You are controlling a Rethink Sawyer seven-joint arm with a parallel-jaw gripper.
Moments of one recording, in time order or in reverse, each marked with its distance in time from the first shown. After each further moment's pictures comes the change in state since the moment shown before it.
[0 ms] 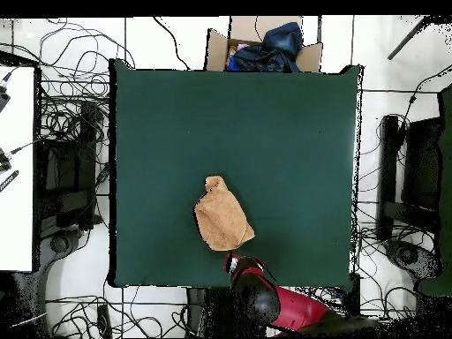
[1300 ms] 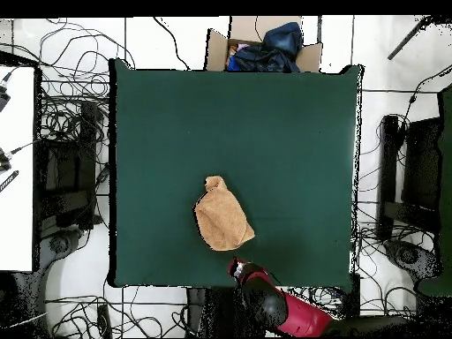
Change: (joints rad) arm -0.088 0.059 0.000 0.016 0.043 0.001 0.000
